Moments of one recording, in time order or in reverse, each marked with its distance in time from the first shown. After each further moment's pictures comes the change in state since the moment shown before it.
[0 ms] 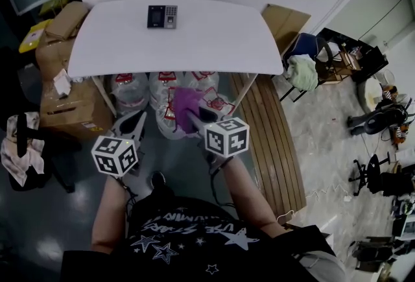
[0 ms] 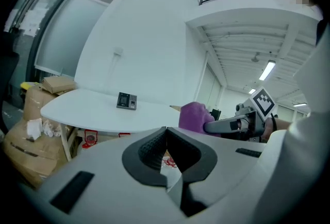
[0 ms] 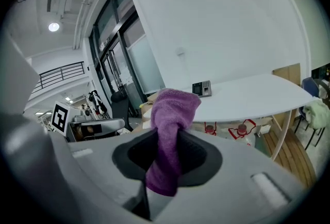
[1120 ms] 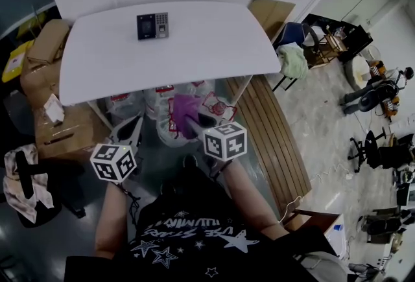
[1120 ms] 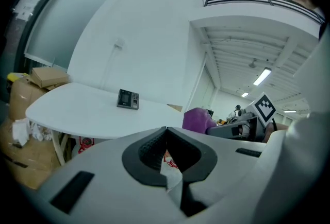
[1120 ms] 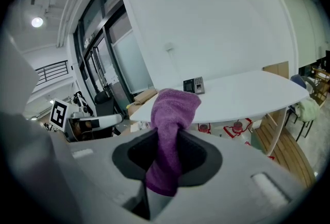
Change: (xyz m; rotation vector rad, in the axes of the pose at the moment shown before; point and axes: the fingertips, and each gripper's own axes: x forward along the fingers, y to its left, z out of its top) left arm 0.036 0.090 0.021 -0.034 0.032 -0.099; right arm 0.075 -0.009 0.012 0.058 0.017 -0.134
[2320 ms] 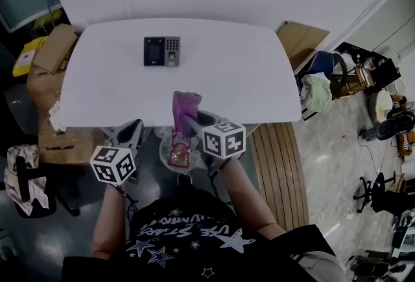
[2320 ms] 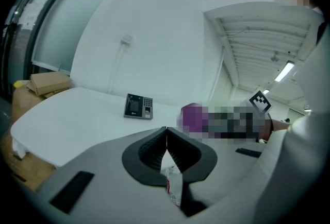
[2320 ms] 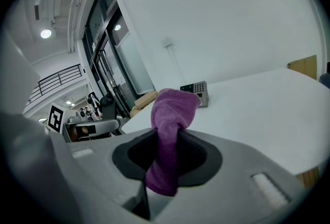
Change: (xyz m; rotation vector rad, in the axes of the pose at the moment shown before) left arm 0.148 0.071 0.065 -0.020 0.005 0.182; right arm 0.135 -0.124 0.113 -0.023 0.046 0.182
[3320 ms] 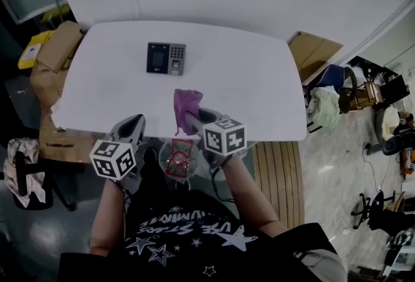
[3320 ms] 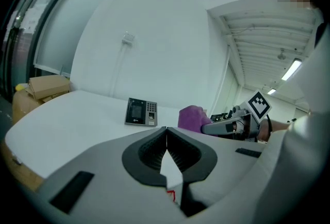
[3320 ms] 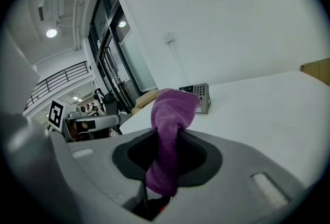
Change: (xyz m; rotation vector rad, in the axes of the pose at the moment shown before) left arm 0.049 0.017 0.029 -0.002 -0.012 0.055; right arm 0.039 -0.040 0.033 -0.042 0.048 0.069
